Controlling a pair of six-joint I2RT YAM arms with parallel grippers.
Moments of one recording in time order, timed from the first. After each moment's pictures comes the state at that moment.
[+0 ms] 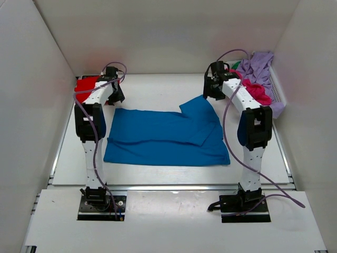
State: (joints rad) left arm -0.04 2.29 1.94 -0.72 -0.21 -0.43; right arm 0.21 2.10 1.89 -0.76 0.11 0.26
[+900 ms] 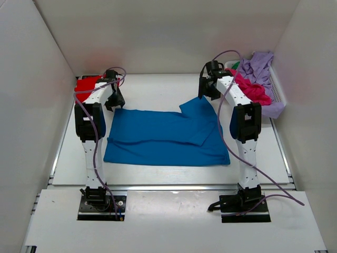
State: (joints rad) left arm -0.03 2.34 1.97 -0.81 -0.20 -0.43; right arm 0.22 2.34 2.16 -0.85 0.06 0.26
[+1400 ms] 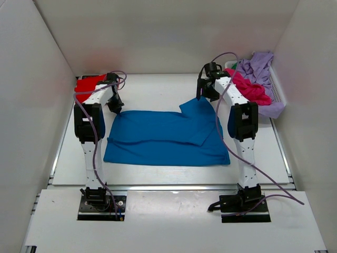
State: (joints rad) left arm -0.04 2.29 1.87 -0.82 -0.16 -0.46; right arm 0.22 2.40 2.21 -0.86 0.04 0.27
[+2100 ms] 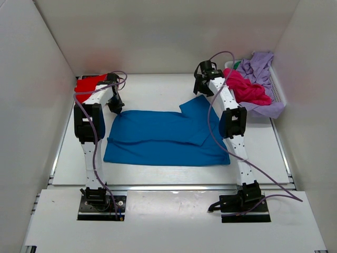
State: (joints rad) left arm -0.05 2.28 1.85 -0.82 -0.15 -0.45; right arm 0.23 2.75 2.75 -0.97 0.12 0.37
